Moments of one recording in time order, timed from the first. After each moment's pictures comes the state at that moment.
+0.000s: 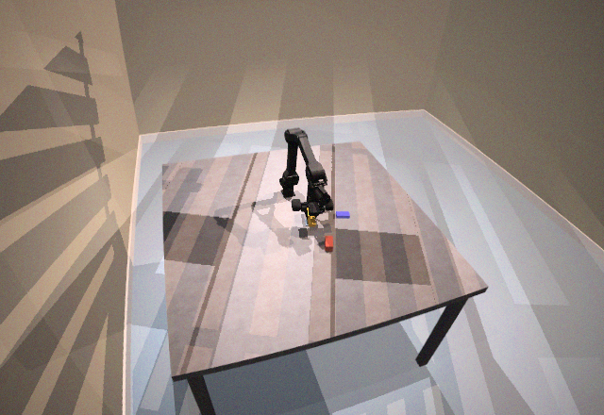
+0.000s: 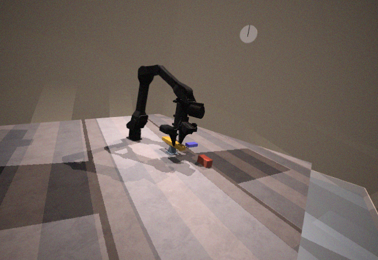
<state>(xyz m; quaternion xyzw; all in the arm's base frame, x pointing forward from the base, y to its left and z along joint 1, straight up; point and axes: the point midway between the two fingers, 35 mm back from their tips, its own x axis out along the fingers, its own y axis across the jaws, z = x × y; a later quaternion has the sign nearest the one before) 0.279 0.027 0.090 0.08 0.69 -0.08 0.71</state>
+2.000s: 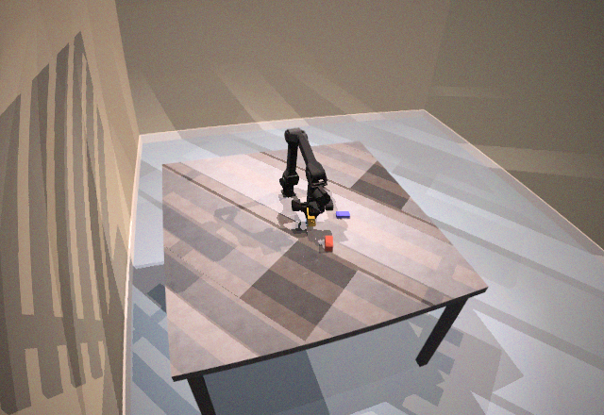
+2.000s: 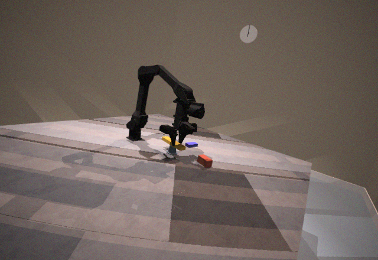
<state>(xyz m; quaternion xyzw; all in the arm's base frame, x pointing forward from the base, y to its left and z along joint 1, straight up) 0.279 0.027 0.090 0.08 0.69 -0.08 0.71</state>
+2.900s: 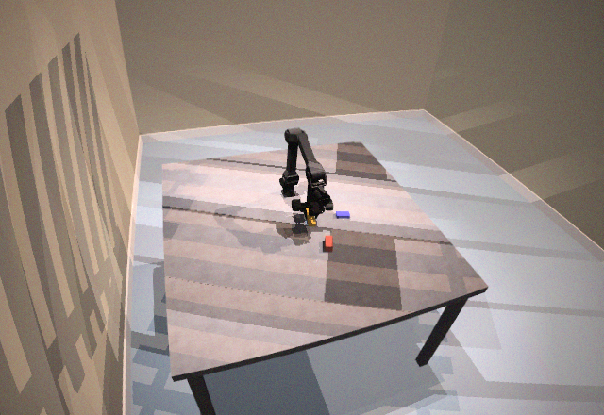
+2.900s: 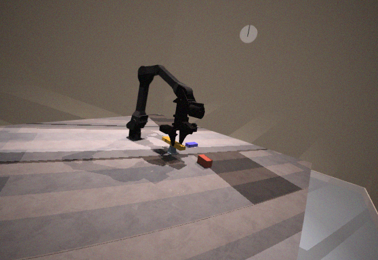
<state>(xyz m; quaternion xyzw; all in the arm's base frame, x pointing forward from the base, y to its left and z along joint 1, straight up) 0.279 0.027 0.090 0.08 0.69 -0.08 0.71</state>
